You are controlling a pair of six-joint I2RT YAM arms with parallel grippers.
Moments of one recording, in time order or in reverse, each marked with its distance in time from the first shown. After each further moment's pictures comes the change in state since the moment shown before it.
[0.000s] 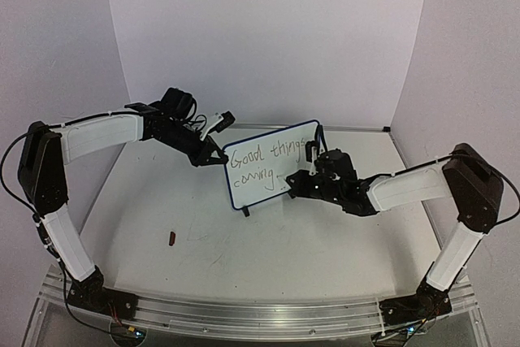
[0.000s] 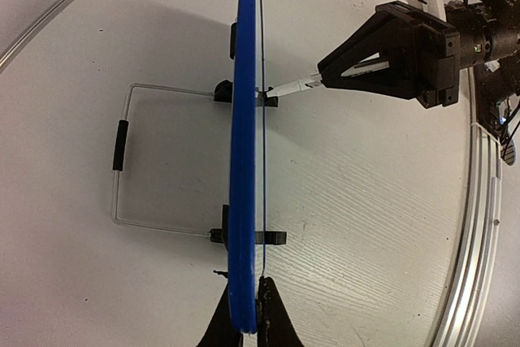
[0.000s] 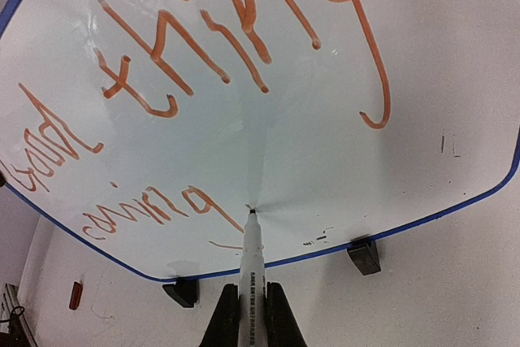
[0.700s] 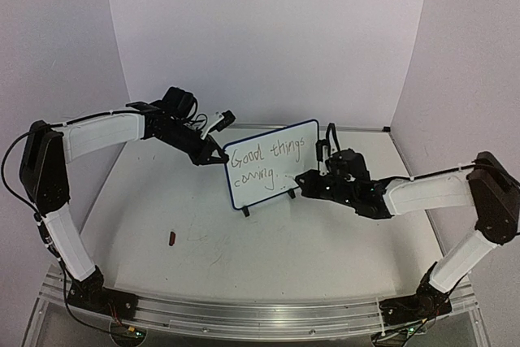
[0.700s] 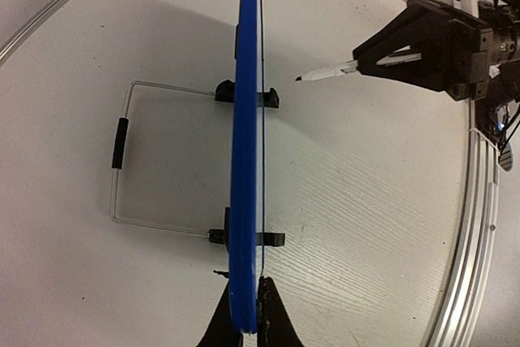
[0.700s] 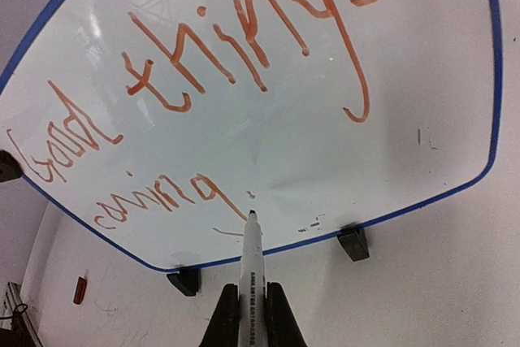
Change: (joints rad) left arm 0.000 0.010 0.015 -0.009 0.002 -0.019; right arm 0.000 -0.106 -0.057 -0.041 0.018 -0.001
